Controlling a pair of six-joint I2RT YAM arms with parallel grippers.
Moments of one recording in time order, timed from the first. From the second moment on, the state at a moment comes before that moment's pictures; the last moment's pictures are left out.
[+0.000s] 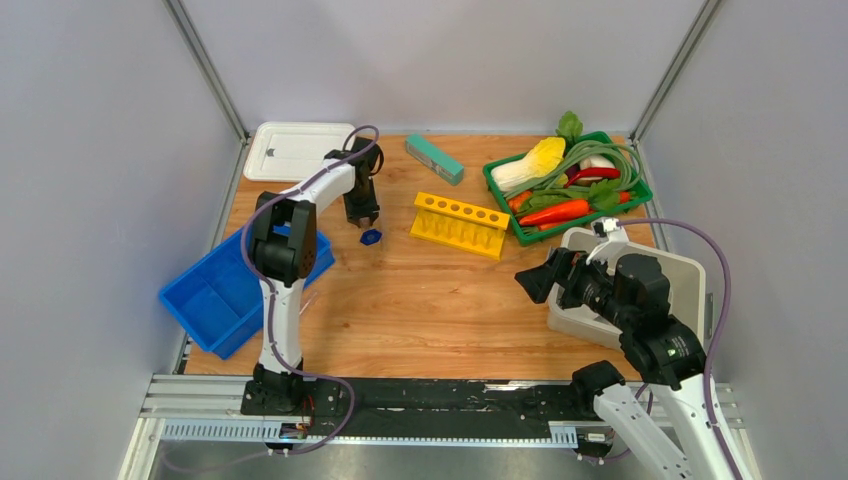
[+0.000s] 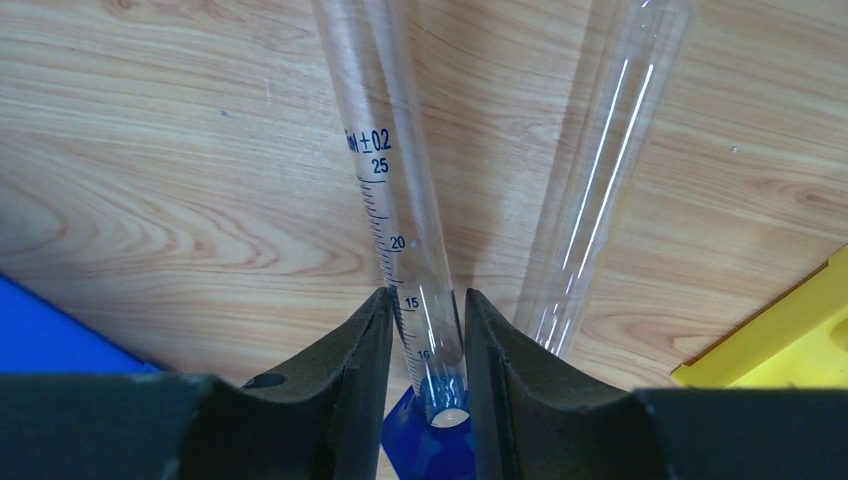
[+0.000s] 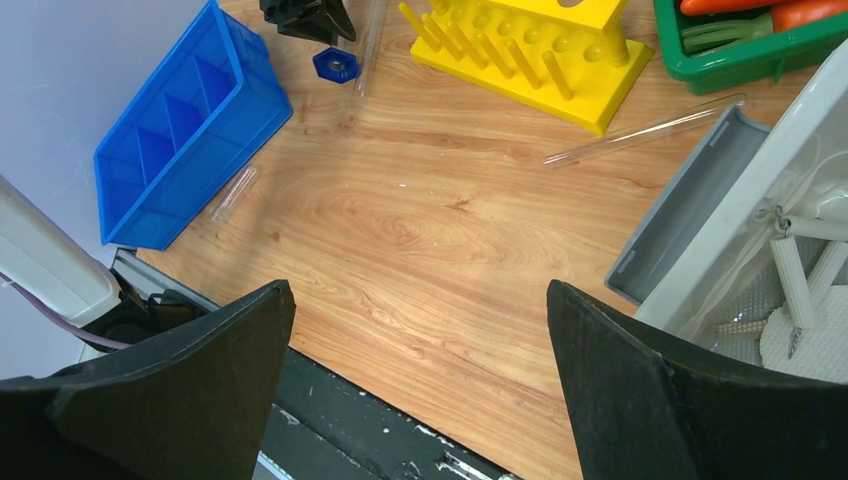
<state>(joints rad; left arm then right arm) -0.30 2.18 1.74 -0.85 -0.14 -0.50 0.35 0.49 0.80 -0.70 -0.24 0.50</state>
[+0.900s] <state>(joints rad) -0.29 1.86 1.73 -0.86 -0.08 -0.49 0.35 0.50 0.80 -0.70 -0.22 0.50</state>
